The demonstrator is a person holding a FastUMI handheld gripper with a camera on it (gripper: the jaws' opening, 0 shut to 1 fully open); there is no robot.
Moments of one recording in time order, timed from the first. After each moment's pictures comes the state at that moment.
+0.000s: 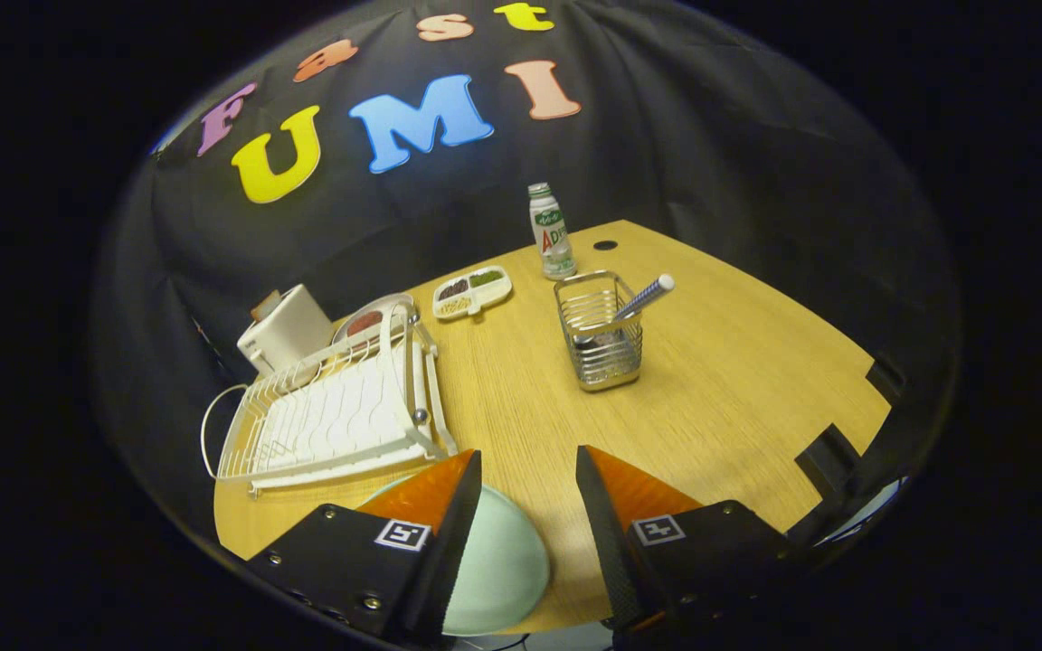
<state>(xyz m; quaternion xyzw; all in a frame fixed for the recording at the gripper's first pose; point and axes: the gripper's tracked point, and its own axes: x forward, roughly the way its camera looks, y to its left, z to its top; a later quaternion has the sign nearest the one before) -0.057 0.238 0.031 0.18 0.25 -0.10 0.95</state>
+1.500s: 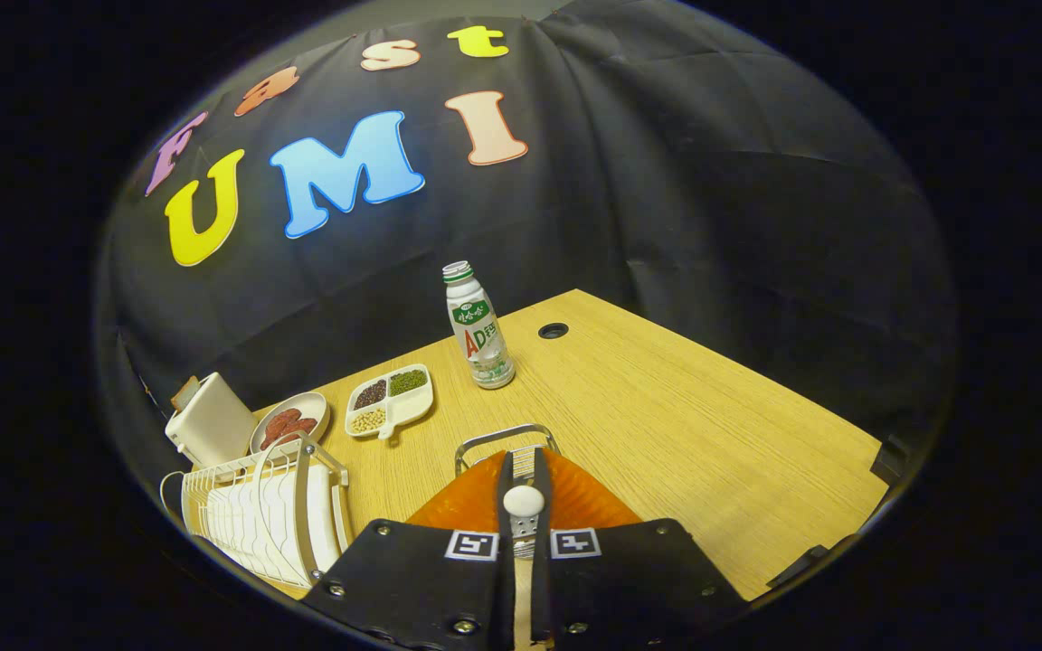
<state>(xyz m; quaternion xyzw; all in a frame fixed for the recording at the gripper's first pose) 0.069 0.134 0.043 0.15 0.19 -0.16 0.96</state>
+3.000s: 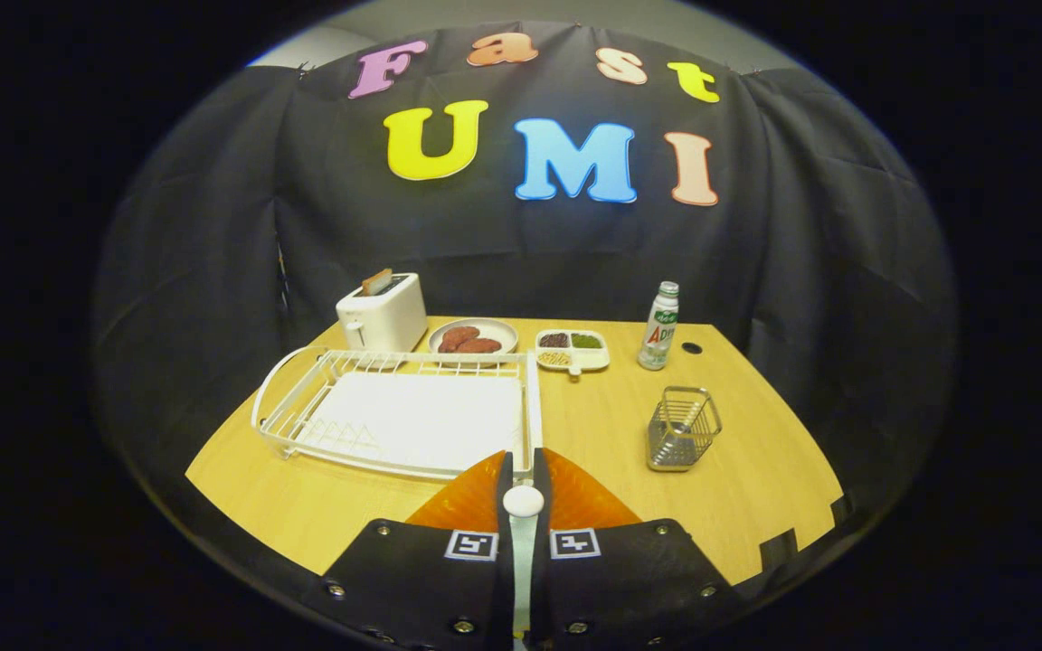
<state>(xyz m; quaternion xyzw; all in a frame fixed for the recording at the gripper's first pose) -0.090 0.363 0.102 -0.01 0.23 0.04 0.97</state>
